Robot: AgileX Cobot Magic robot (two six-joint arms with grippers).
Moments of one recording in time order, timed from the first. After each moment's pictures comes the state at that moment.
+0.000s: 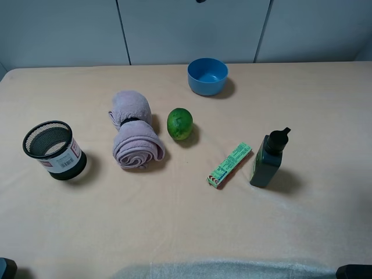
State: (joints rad) left arm -0.01 0.00 -0.49 0.14 1.06 0.00; right arm 0.86 1.40 -1.59 -0.06 1.22 0.16
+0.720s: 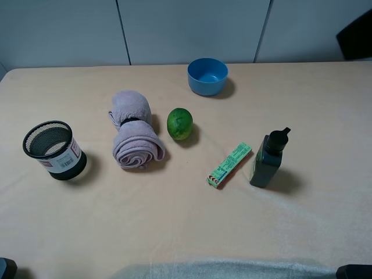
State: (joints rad) left arm -0.01 0.00 -0.49 0.14 1.06 0.00; right arm 0.86 0.90 -1.19 -0.16 1.22 0.15
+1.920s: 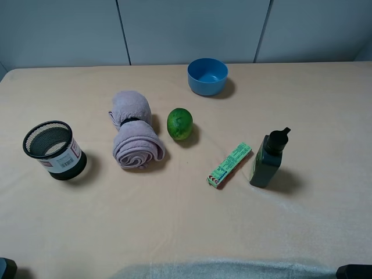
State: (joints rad) left arm -0.01 0.00 -0.49 0.14 1.06 0.00; right arm 0.21 0.08 -0.61 -0.12 1.11 0.15
